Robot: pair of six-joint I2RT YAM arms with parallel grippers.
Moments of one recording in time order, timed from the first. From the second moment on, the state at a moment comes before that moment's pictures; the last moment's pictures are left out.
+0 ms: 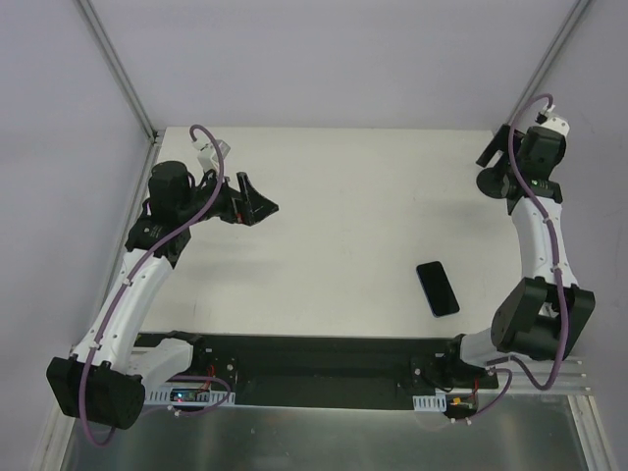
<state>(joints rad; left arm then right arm) -0.18 1.02 1.00 -0.34 0.66 -0.39 -0.20 1.40 1.28 -0.33 0.10 0.28</state>
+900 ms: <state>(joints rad) -0.20 1.09 1.00 -0.32 0.70 -0.39 -0.29 1.97 1.61 -0.06 0.10 -0.03</state>
